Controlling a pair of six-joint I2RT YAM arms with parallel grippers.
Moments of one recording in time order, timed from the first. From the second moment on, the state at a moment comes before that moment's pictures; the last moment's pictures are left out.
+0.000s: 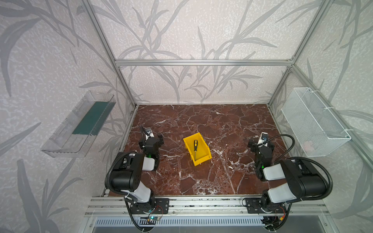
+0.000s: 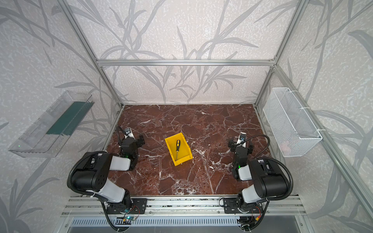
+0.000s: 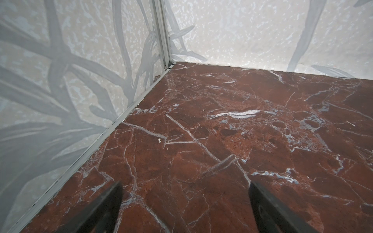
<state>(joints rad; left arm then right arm) -0.04 1.58 0.35 0.93 -0.45 -0.06 0.09 1.49 0.17 1.17 0.41 0.01</state>
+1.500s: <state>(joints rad) -0.04 1.58 0.35 0.93 -0.45 -0.06 0.09 1.57 0.37 0.88 0.09 -0.05</state>
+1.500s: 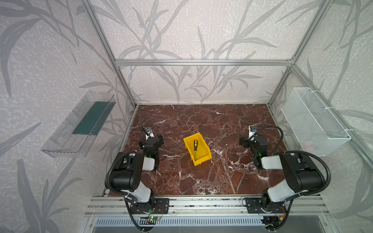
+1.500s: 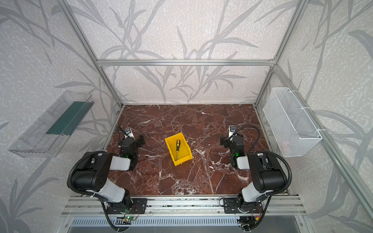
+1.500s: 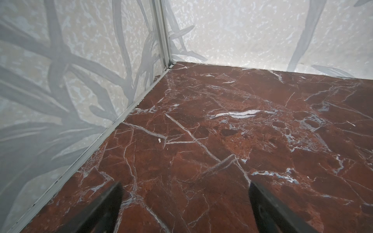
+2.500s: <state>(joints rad) -0.04 1.58 0.35 0.92 -0.44 -0.06 0.09 1.57 0.37 0.88 0.09 -0.05</state>
